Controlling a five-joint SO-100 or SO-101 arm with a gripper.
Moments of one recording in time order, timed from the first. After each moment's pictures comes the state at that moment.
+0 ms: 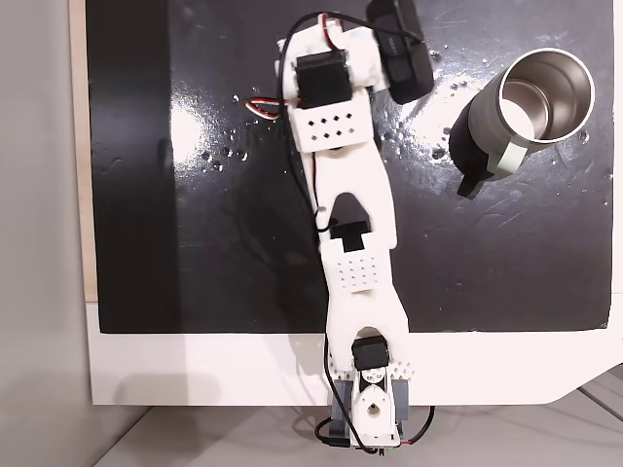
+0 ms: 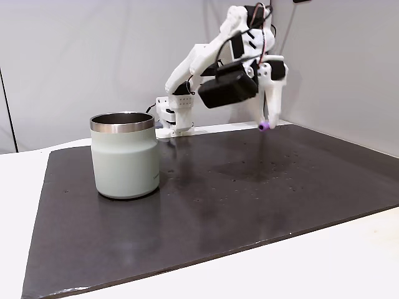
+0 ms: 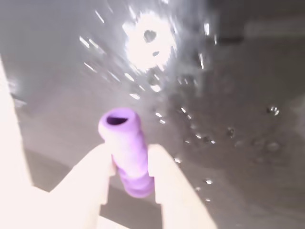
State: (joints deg) arm -6.9 42.3 1.2 102.3 -8.9
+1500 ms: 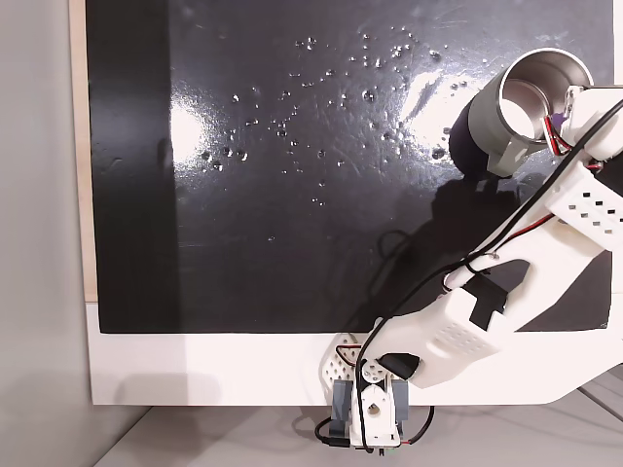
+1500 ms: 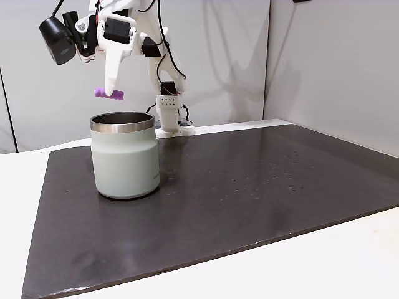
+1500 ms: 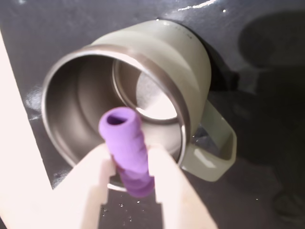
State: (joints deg) arm 34.0 59.9 15.8 102.7 -33.0
